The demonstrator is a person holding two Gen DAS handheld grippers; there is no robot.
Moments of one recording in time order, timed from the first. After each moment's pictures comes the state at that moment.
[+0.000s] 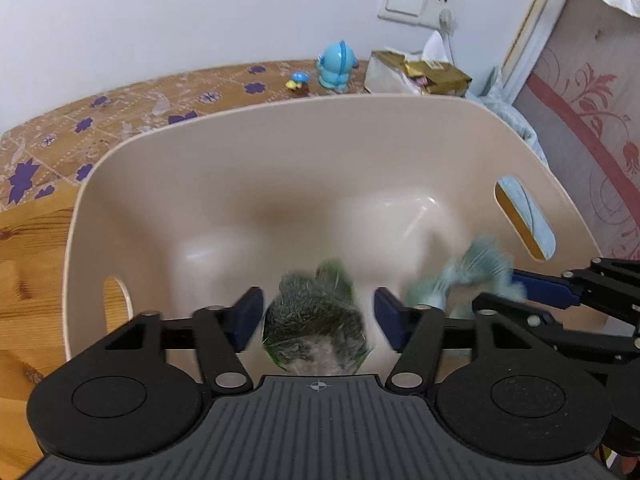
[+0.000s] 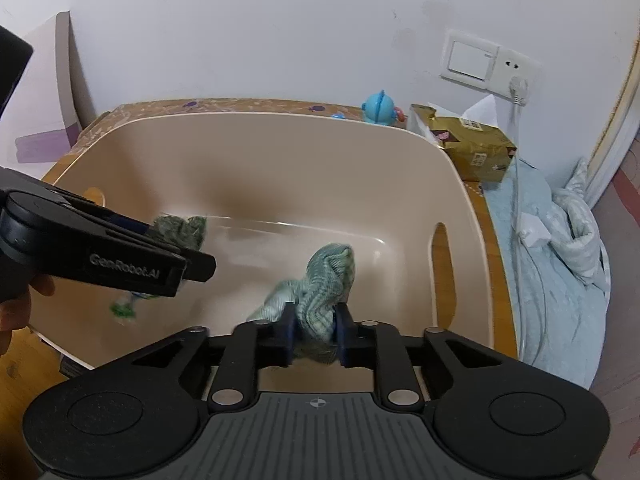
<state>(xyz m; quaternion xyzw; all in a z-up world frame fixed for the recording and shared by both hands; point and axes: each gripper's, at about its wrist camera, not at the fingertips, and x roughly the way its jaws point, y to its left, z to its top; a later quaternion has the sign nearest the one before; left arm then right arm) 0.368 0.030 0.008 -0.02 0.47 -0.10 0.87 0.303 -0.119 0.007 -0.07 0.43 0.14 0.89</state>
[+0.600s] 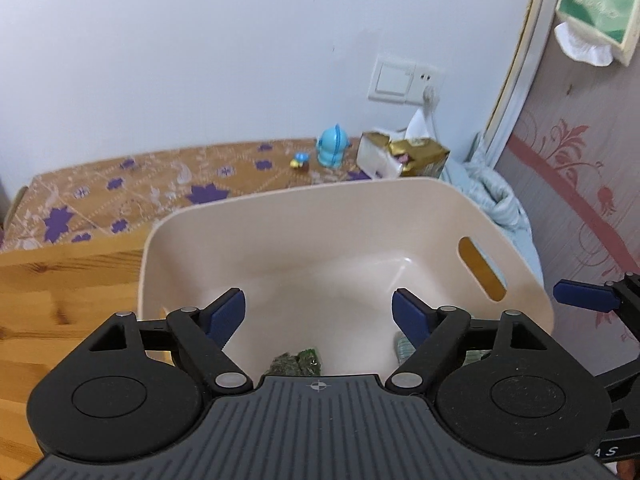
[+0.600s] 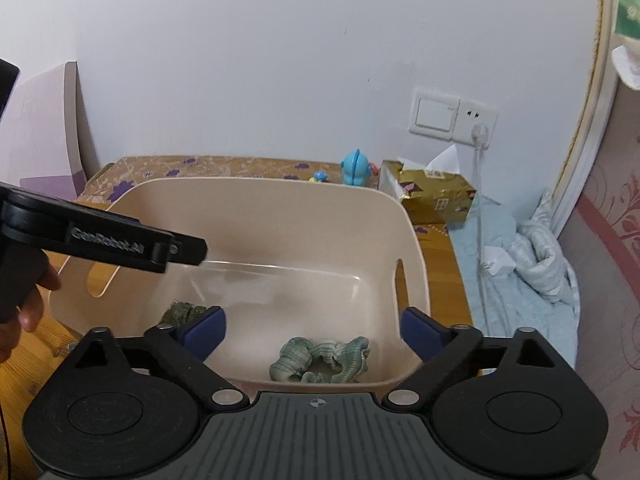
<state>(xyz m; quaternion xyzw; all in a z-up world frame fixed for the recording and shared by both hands) 0.315 0.038 0.068 -0.03 0.38 -0.09 0.92 0.253 -0.130 0.055 -0.06 0.36 0.12 0.92</state>
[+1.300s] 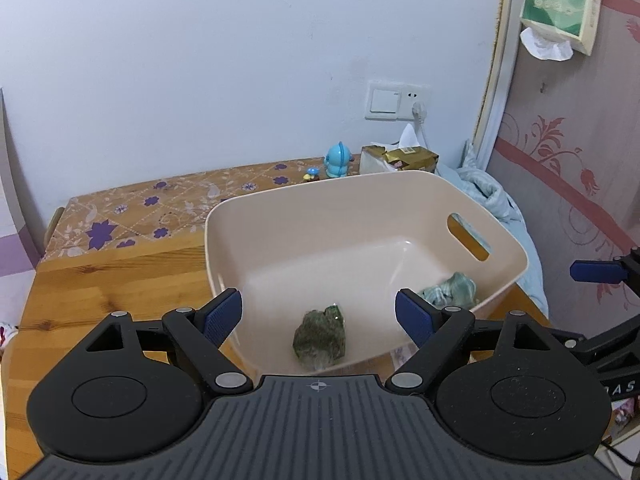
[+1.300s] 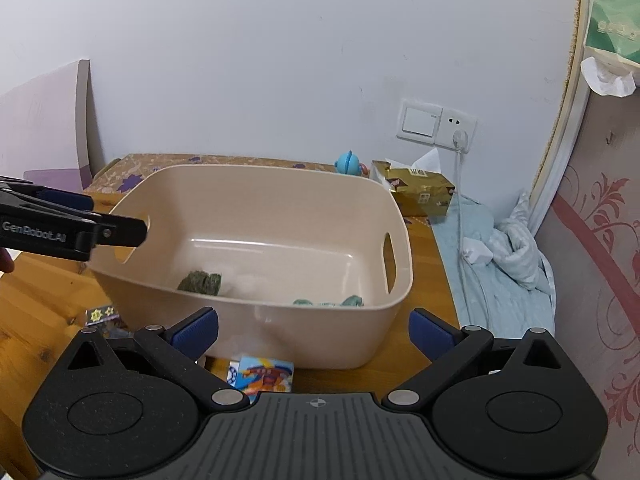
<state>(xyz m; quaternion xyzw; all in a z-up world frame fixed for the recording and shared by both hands) 0.225 0.064 0.078 0.01 0.33 -0.09 0.94 0.188 -0.129 0.062 -0.07 0.34 0.11 0.93</state>
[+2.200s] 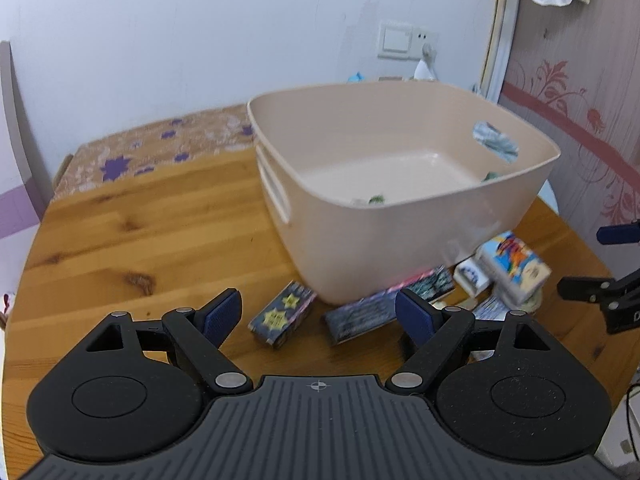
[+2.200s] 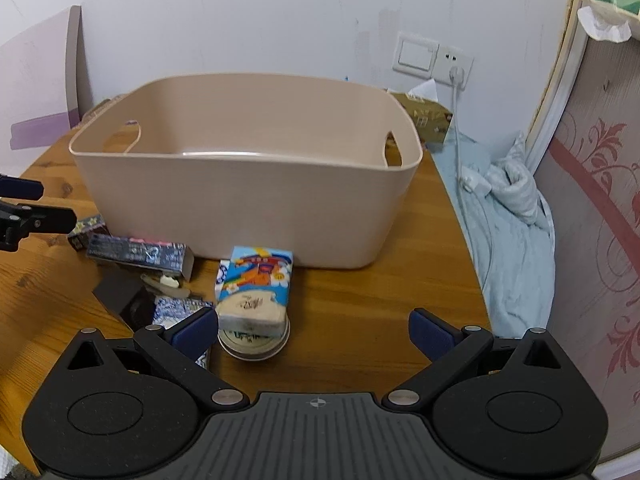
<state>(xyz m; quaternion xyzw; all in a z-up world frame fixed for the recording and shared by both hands) 0.193 0.117 -0.001 0.03 0.37 -0.10 0.92 0.159 -0.127 0.000 -0.08 0.40 0.08 0.91</state>
